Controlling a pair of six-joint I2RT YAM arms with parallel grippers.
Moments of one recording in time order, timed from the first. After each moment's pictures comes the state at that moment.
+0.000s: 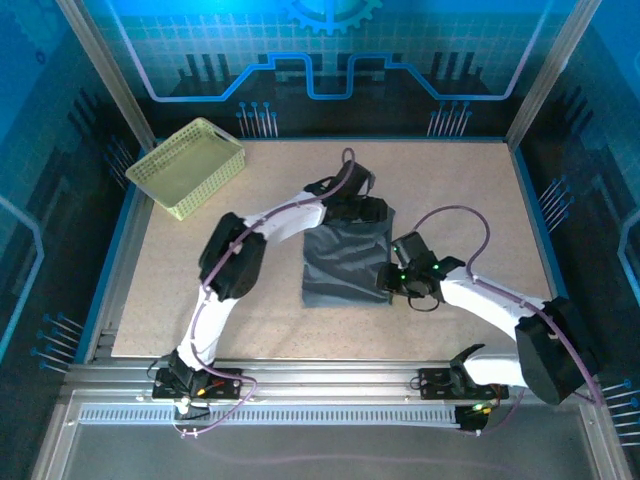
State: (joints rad) left arm -0.66 2.28 1.86 -0.42 0.24 -0.64; right arm 0.52 1.28 0.62 -0.45 -0.03 0.71
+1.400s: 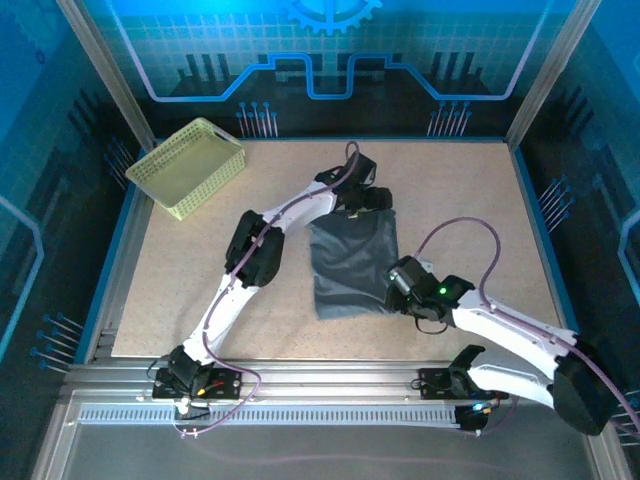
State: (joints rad) left arm -0.61 2.50 2.21 -0.61 0.18 -0.64; right arm 0.69 1.04 0.59 -0.71 0.21 0.87
